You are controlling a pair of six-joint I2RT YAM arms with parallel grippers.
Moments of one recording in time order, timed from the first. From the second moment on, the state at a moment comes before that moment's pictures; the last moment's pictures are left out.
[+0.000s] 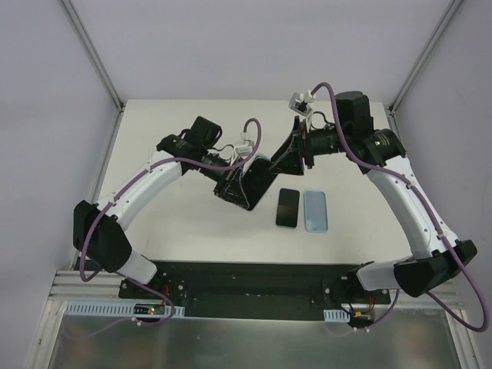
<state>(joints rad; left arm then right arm) -0.55 1.50 1.37 -0.88 1.17 0.33 0.47 1.36 1.59 -0.79 -1.01 -0.09</state>
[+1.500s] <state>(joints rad) -0.59 1.50 1.43 -1.05 1.11 0.46 0.47 1.42 1.51 -0.78 -1.01 -0.04</state>
